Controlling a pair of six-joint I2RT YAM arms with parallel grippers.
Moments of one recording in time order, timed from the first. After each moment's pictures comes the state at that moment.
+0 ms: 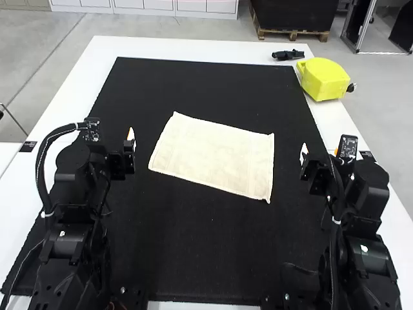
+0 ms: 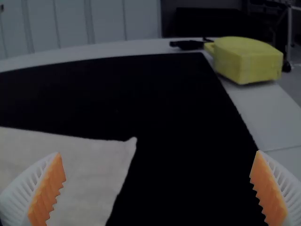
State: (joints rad) left arm 0.06 0.01 0.01 0.00 -0.03 0.00; right arm -0.10 0.01 0.01 -0.08 -0.10 0.02
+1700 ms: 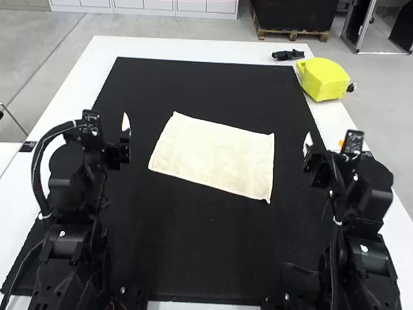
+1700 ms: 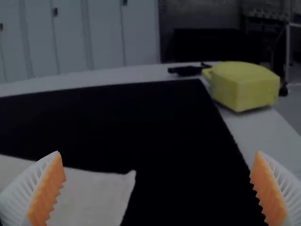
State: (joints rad) left arm 0.06 0.01 0.01 0.18 -0.10 0.19; right arm -0.10 0.01 0.01 0.05 -0.08 0.04
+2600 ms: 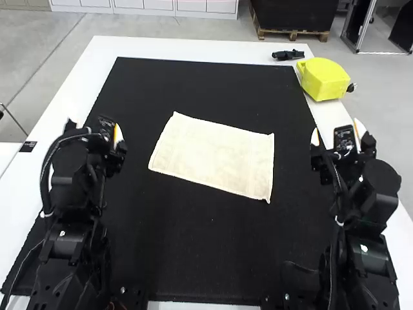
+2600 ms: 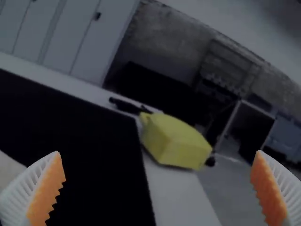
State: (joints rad) left arm 0.03 0.01 0.01 0.07 -0.21 0.60; right arm -0.14 0.01 0.01 0.13 -0.09 -0.46
